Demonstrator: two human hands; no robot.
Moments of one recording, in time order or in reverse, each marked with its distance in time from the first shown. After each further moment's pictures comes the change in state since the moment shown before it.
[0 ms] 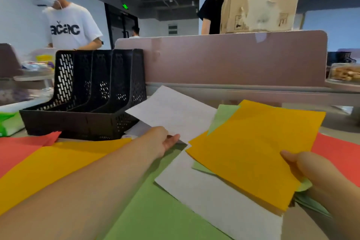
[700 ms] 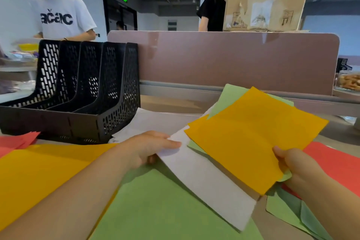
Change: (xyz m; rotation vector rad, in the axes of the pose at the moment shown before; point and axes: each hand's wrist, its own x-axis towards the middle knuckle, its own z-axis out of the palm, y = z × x) left_hand 0.013 0.008 -0.014 0.767 -0.458 0.065; right_hand 0.041 -0.016 0.033 0.217 -0.015 -0.023
